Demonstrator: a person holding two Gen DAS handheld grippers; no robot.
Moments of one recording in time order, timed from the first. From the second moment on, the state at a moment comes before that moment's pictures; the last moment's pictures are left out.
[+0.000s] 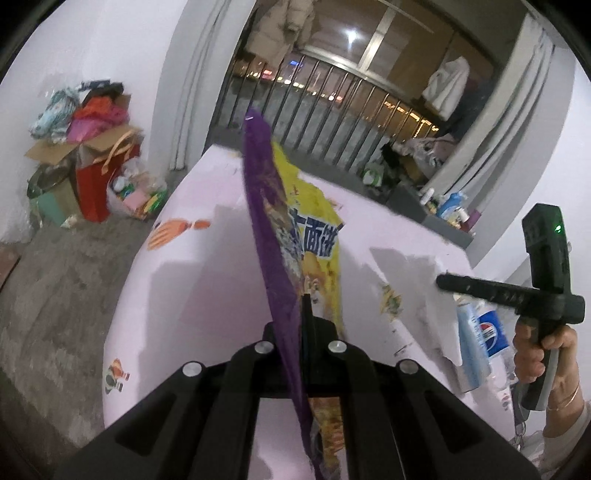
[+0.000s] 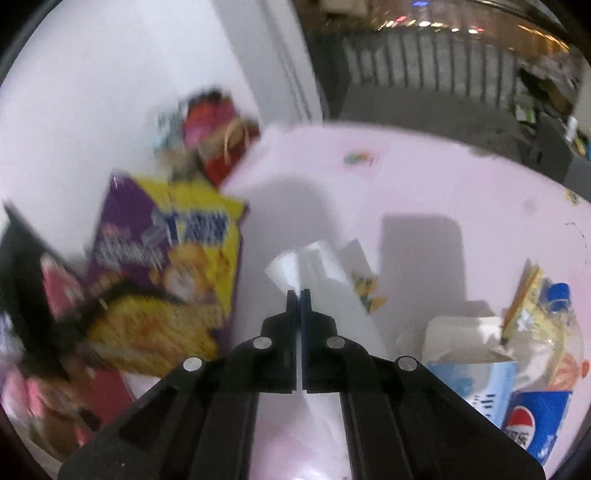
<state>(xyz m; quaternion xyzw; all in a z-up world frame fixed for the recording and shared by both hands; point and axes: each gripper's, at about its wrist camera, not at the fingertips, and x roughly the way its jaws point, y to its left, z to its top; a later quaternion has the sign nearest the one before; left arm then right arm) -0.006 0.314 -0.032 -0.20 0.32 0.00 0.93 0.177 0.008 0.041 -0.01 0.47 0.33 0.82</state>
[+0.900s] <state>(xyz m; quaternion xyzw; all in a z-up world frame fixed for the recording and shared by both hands) 0.061 0.085 0.120 -0.11 0.26 -0.32 0.90 0.077 -0.232 0.126 0.23 0.25 0.23 0.91</state>
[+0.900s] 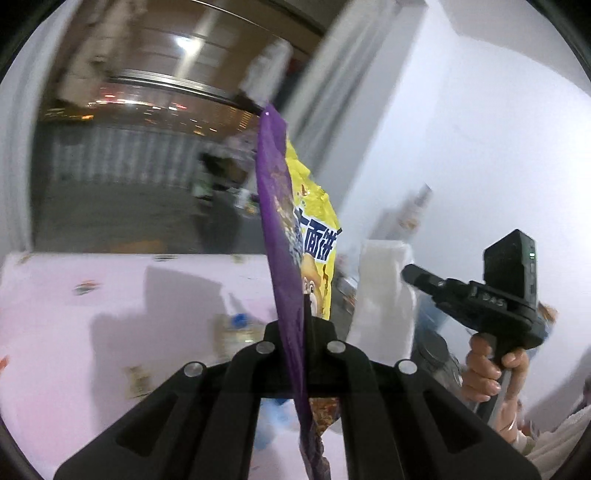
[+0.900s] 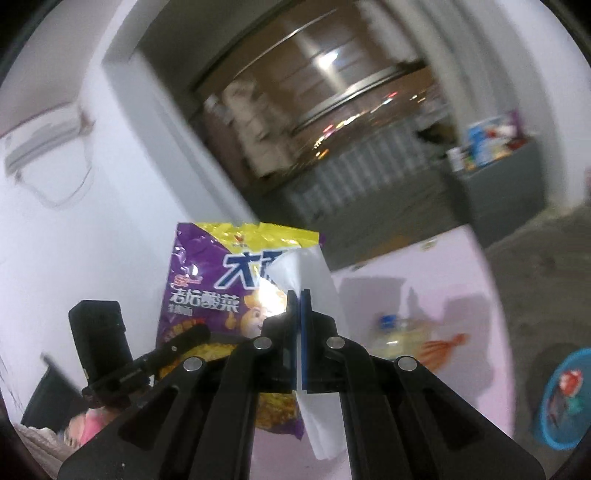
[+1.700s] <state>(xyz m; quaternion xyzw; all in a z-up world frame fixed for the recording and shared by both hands) 0.170 -0.379 -0.084 0.10 0.56 -0.43 0.70 -0.012 -0.518 -0.067 0.46 0.28 -0.11 0.84</state>
